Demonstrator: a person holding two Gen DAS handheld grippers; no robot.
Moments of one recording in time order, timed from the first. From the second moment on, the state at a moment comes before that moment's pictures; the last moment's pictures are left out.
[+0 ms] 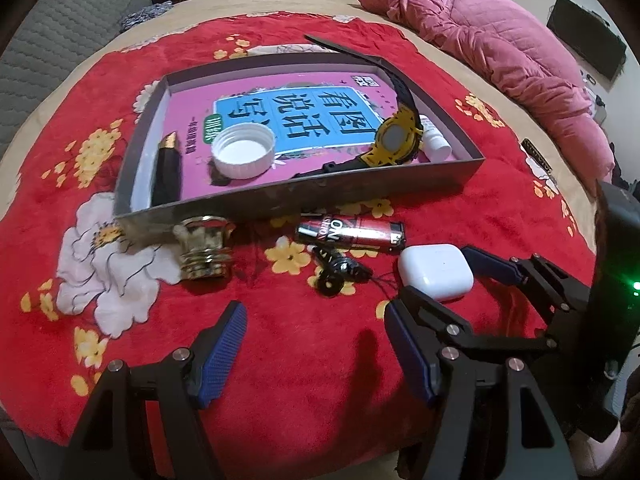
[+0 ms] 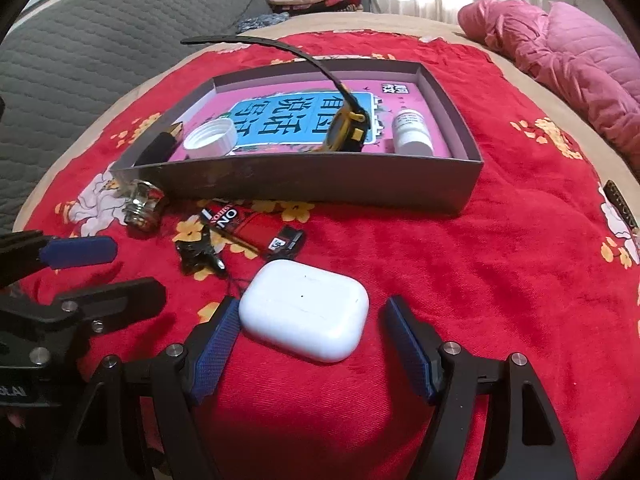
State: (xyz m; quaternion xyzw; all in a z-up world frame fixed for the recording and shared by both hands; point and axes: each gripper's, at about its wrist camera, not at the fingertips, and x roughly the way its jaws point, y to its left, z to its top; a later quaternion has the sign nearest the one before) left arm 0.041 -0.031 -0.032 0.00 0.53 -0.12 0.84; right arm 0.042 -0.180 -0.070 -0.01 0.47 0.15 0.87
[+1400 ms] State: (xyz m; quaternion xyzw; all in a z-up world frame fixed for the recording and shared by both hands) left arm 0.068 -0.046 -0.056 0.01 0.52 -0.17 0.84; right arm 0.054 -0.191 -0.077 0.00 0.47 0.11 0.87
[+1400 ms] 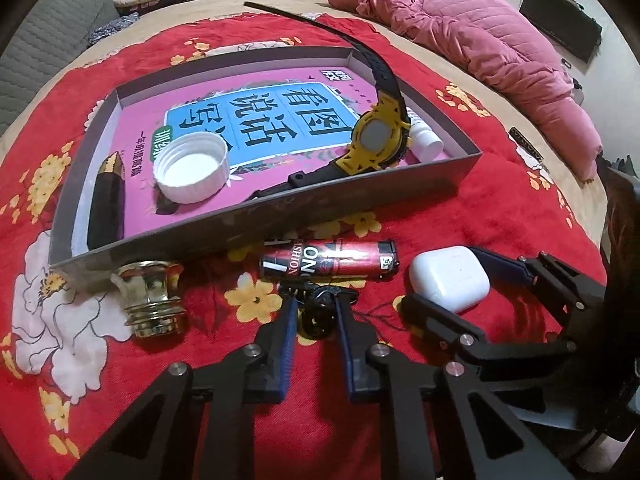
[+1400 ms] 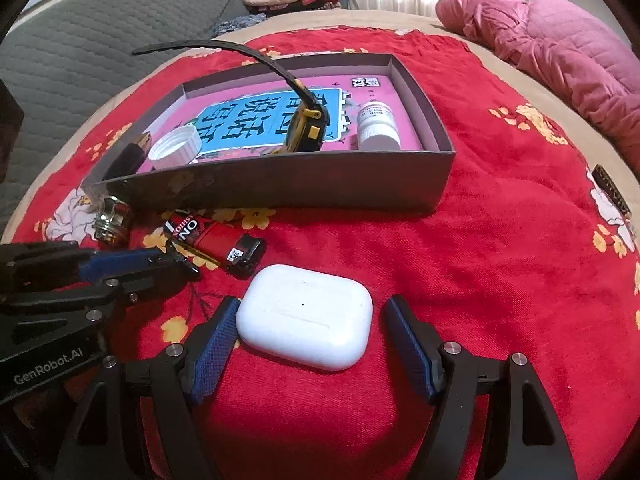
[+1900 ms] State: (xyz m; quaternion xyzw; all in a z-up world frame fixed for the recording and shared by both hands) left arm 0.065 -0.031 -0.049 -0.03 0.50 -0.18 0.84; right arm 0.053 -0.205 -0.064 0.03 0.46 0.13 0.88
